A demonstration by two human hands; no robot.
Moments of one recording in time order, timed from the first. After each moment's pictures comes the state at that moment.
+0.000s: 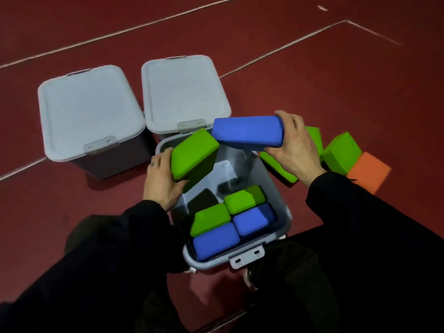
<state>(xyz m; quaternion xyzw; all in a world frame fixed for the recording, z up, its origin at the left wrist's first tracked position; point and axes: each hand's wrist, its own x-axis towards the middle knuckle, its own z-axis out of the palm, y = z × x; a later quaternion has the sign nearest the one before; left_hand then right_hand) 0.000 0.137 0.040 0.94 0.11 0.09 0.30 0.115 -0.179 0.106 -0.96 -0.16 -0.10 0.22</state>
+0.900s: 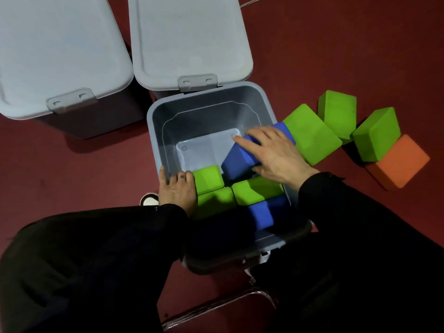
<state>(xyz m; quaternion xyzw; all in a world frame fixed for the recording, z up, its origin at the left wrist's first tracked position) 0.023 0.115 -0.114 0.98 0.09 -0.19 -0.02 0.169 -0.115 -0.026 -0.90 -0.43 0.07 -0.02</state>
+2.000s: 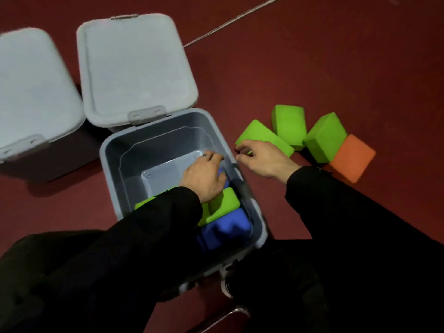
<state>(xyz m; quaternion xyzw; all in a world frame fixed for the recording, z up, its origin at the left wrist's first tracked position) 0.131 -0.023 -0.014 0.96 -0.04 -0.12 0.26 0.203 -0.209 0.021 -0.94 -0.15 0.22 0.19</state>
